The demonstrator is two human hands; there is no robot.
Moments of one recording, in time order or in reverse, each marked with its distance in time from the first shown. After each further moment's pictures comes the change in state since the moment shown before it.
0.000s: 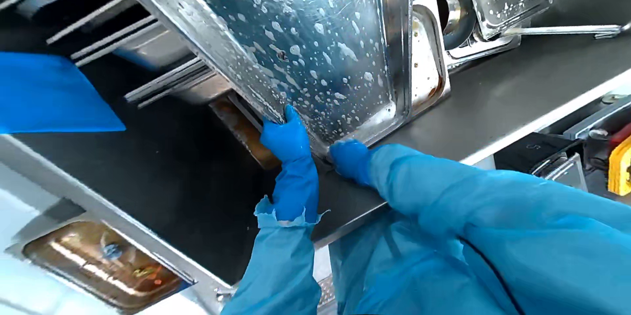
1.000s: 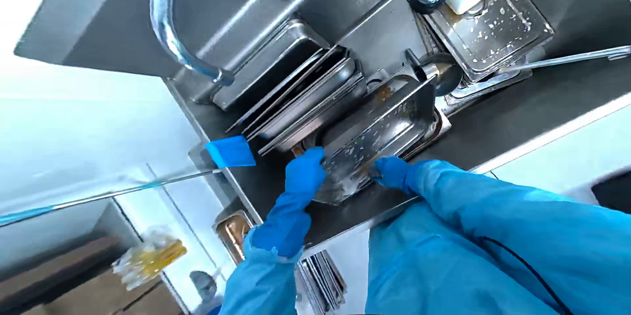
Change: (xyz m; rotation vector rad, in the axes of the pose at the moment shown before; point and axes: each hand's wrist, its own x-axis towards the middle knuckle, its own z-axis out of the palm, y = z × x) left_hand -0.080 0.125 -0.117 0.949 -0.373 0.735; right_hand -0.111 0.113 -0.083 0.150 0.182 -0.235
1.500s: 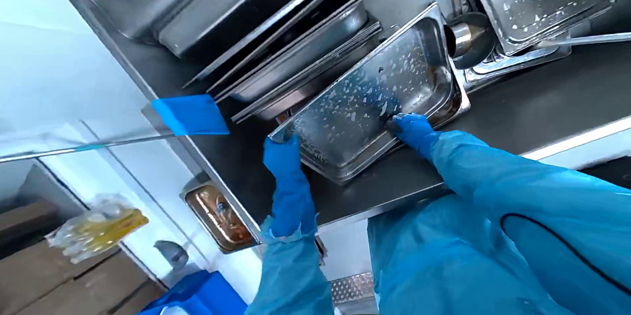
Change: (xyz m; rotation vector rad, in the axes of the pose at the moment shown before) left_hand 0.032 -0.061 0.116 -0.617 0.213 -0.843; right_hand 0.068 0.093 0.032 -0.179 0.131 0.230
